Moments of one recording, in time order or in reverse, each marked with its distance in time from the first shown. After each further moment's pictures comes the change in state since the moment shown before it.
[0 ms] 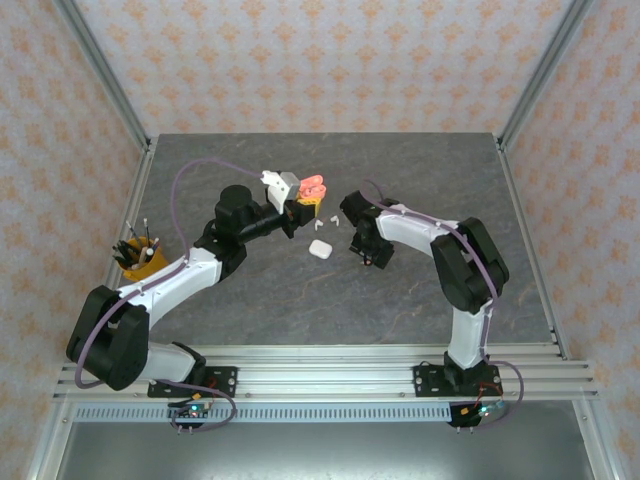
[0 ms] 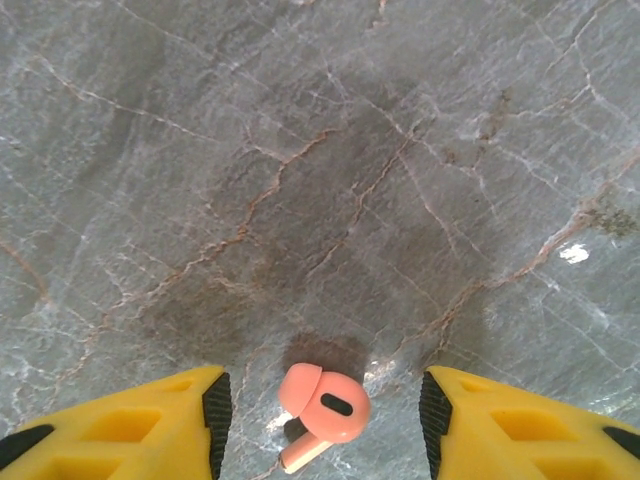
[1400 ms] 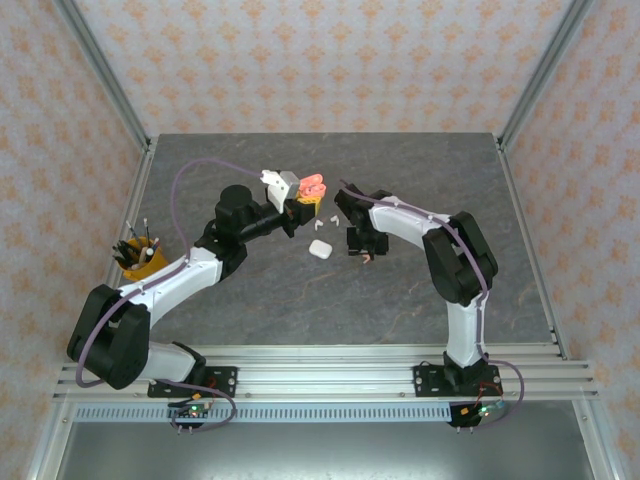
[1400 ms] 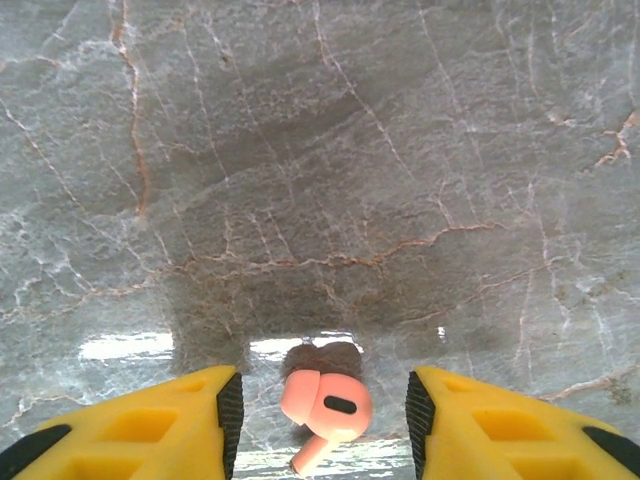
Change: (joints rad) left arm 0.000 0.006 -0.001 0.011 -0.007 -0.015; right arm 0.000 0.080 0.132 -0.087 -0.006 -0.585
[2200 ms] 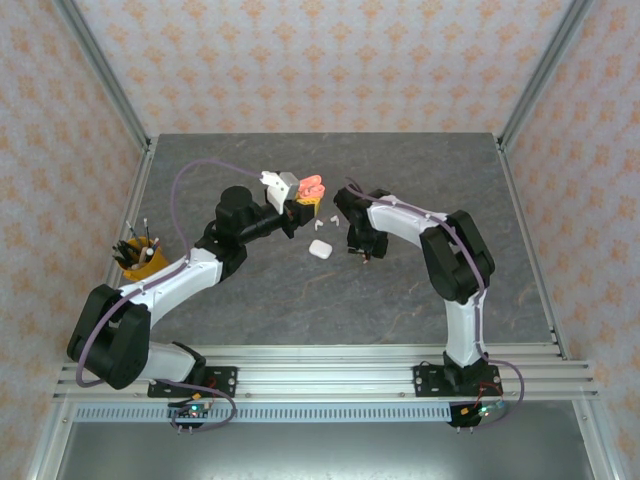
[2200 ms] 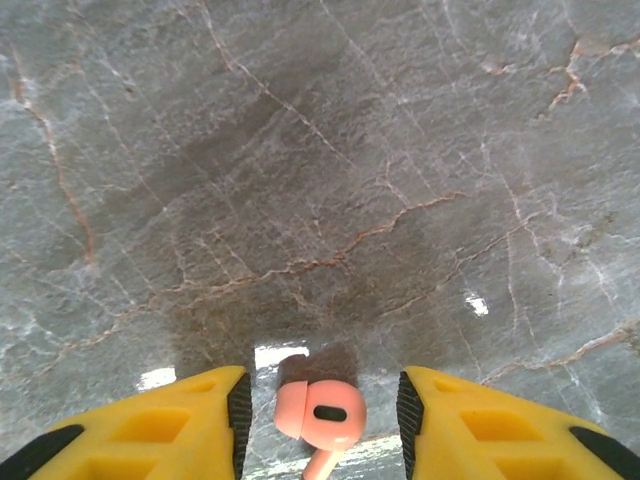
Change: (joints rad) left arm 0.000 0.000 -0.011 0.000 -0.018 0.000; right arm 0.000 0.029 0.018 -0.021 0.010 0.225
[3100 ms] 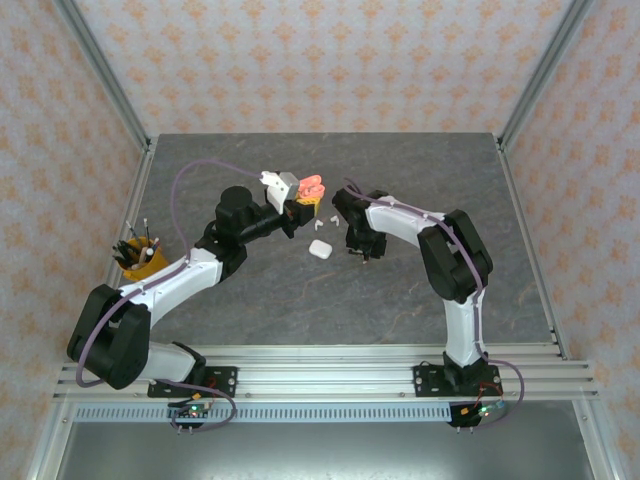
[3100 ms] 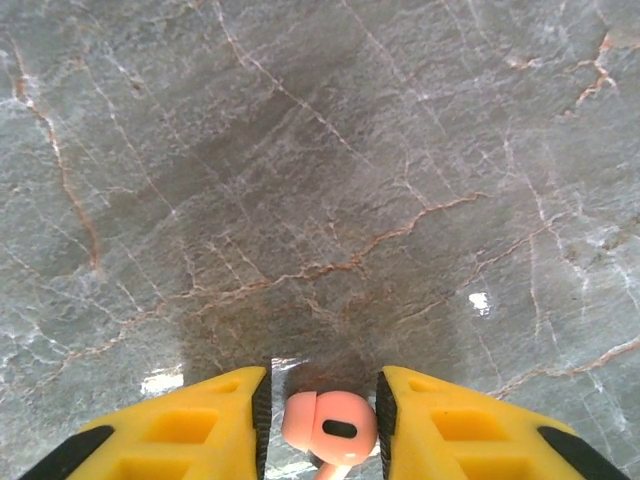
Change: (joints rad) left arm 0.000 0.000 -0.001 0.003 0.000 0.000; right arm 0.005 0.008 0.001 0.011 0.001 0.013
